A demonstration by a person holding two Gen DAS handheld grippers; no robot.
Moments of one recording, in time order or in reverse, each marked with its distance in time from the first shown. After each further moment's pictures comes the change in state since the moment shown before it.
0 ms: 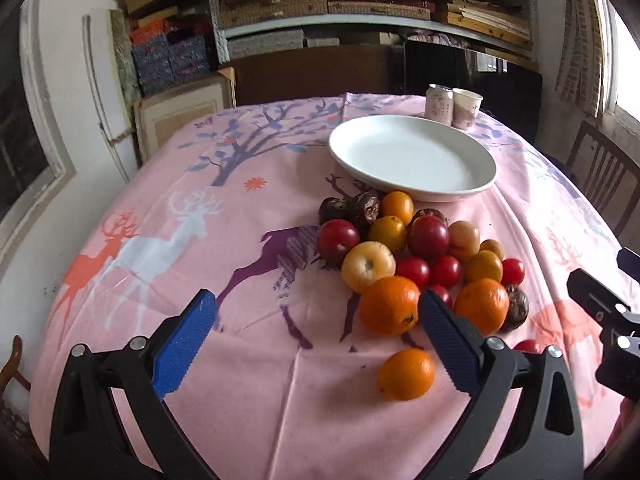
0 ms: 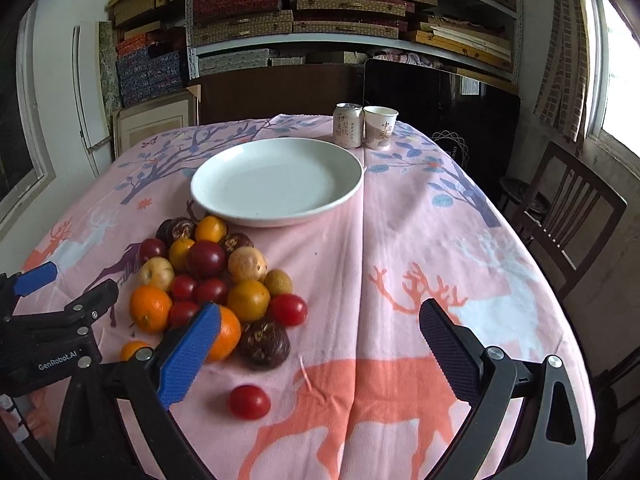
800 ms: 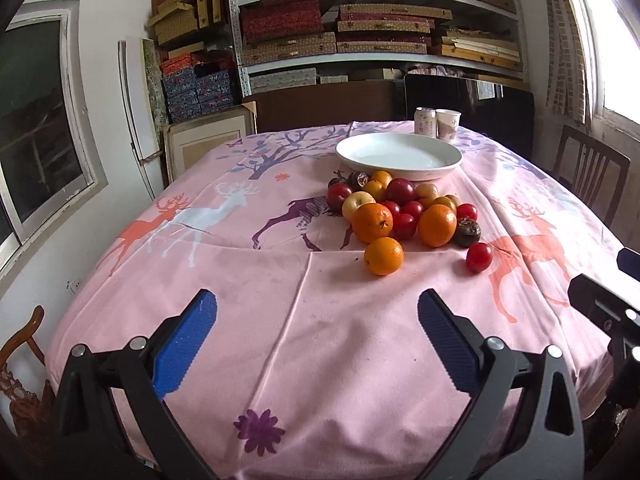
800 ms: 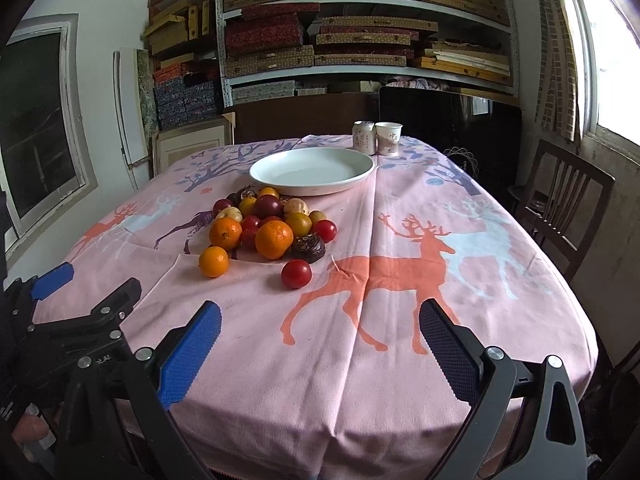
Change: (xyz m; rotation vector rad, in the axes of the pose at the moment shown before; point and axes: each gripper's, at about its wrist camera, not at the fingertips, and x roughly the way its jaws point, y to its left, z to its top) left arm -0.096 0.000 -0.085 -0.012 -0.109 0.001; right arm -0.090 -0.003 -0.075 -0.067 -0.054 0.062
